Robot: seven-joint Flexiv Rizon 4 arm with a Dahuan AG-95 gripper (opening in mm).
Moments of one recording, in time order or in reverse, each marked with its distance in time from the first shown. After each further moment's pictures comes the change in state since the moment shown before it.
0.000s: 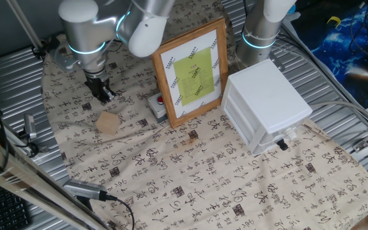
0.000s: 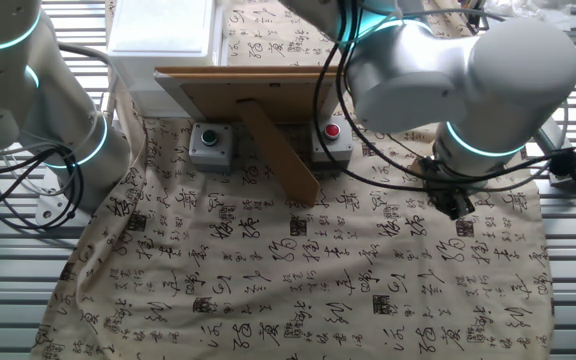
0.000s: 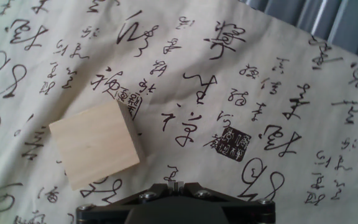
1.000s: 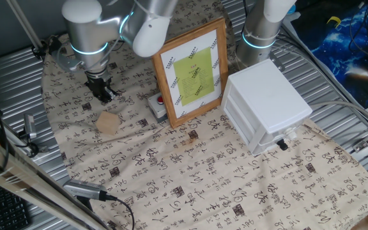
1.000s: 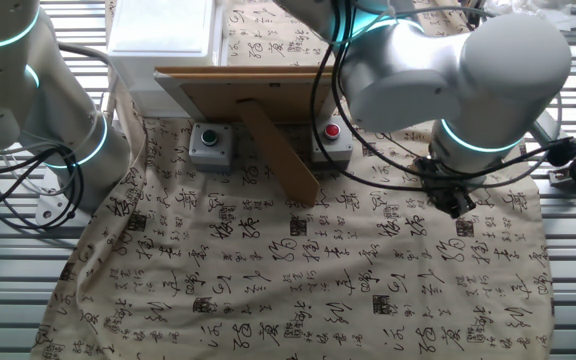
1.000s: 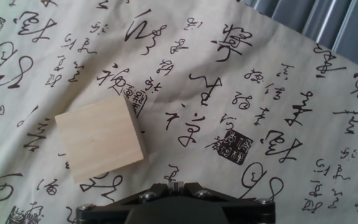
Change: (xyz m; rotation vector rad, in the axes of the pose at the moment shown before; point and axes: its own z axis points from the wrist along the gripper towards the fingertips) arm 0.001 -0.001 0.002 0.010 -0.010 -0.098
